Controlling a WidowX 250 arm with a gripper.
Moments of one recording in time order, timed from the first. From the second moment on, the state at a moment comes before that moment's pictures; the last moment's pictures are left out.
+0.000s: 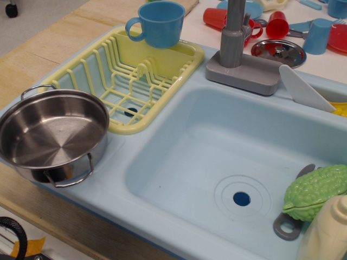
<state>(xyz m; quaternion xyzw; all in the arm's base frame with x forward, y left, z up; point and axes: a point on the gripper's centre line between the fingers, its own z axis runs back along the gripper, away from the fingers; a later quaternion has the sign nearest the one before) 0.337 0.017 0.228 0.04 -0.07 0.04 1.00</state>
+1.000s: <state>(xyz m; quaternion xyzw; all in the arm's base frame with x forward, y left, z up) 0.351 0.020 0.177 0.01 -0.01 0.04 1.00</state>
